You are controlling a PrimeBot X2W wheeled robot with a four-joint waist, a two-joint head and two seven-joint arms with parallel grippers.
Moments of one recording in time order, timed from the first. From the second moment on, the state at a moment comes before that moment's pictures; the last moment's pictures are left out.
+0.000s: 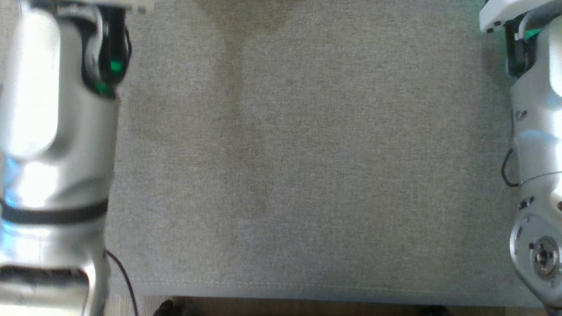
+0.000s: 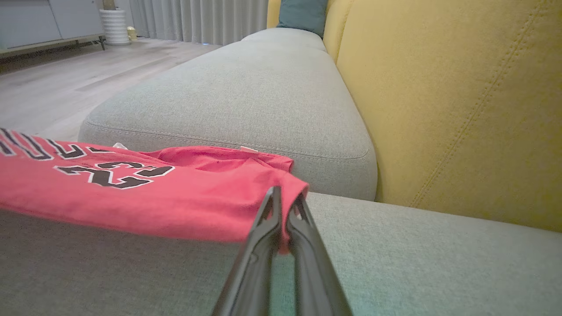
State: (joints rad) left arm -0.98 0.13 -0.22 0.35 -0.31 0.00 -0.25; right arm -1.11 -0.12 -0.19 0.92 -0.27 0.13 -0.24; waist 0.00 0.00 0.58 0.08
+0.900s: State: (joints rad) left arm -0.03 0.06 -0.15 -0.18 -0.34 -0.02 -0.26; right arm -0.36 -0.07 -0.07 0.40 0.11 0.13 -0.23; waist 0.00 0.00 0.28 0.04
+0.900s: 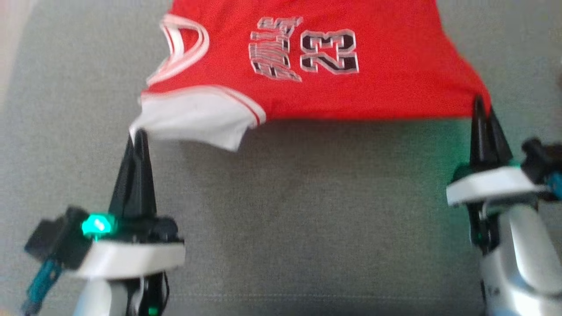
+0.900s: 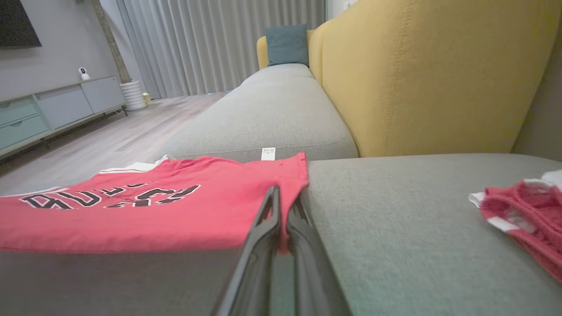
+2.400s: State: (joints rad) left arm 0.15 0.06 -0.14 -0.18 -0.41 -0.02 -0.26; right arm -0.02 -0.04 -0.01 0.35 0.38 0.13 -0.11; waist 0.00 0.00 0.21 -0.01
